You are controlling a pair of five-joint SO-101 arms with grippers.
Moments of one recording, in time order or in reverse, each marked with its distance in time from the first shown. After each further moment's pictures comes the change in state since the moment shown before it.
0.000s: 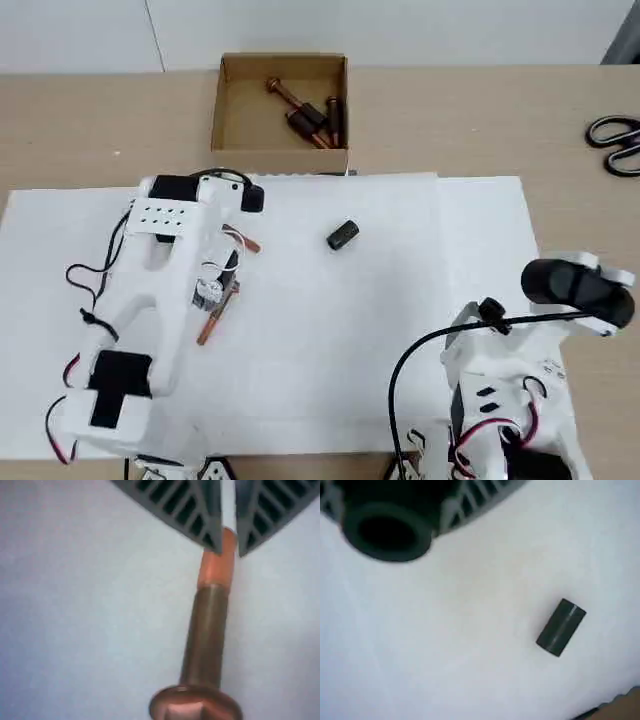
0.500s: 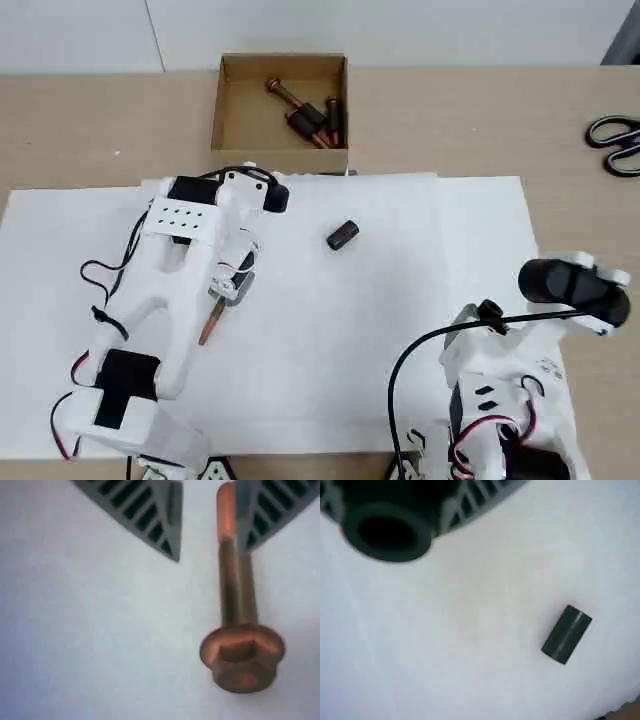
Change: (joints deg) left arm 3.3 -0.1 -0.1 -4.5 -1.6; right arm 0.0 -0.3 1.4 0.0 0.0
